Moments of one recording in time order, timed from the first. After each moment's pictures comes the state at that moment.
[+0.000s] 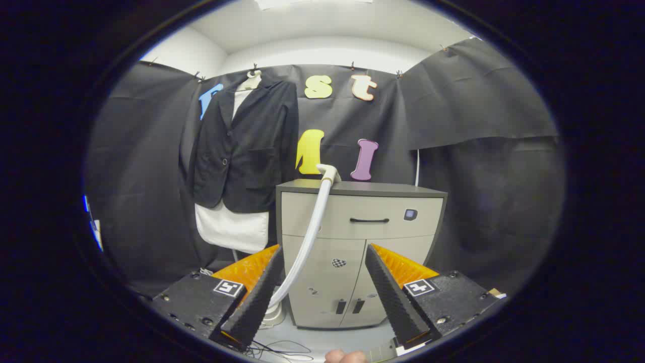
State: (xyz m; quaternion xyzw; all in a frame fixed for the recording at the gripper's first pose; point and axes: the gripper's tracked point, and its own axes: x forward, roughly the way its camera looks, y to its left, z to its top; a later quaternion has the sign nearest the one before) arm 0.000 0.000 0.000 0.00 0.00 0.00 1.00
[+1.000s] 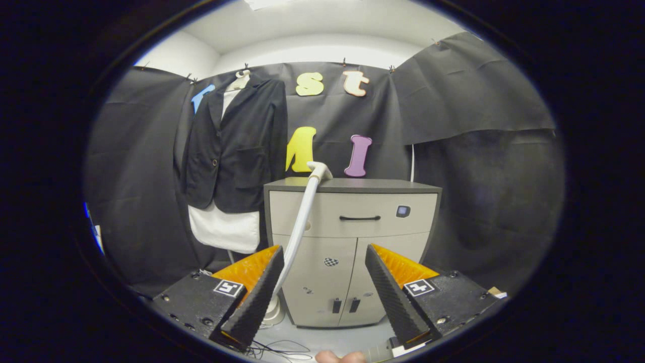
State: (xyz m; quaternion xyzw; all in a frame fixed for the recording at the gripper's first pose) arm 0.012 -0.020 -0.002 0.00 0.02 0.00 1.00
